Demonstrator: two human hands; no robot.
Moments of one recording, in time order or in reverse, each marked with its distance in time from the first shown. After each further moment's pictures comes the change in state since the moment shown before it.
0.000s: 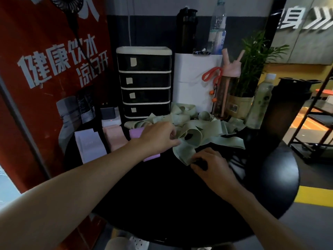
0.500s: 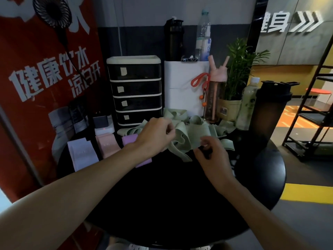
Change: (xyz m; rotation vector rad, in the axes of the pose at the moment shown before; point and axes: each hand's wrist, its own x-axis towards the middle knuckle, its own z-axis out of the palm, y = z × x) left_hand 0.000 0.032 -0.017 -0.253 0.218 0.018; right_hand 0.009 -0.003 -0.023 0.355 0.316 0.100
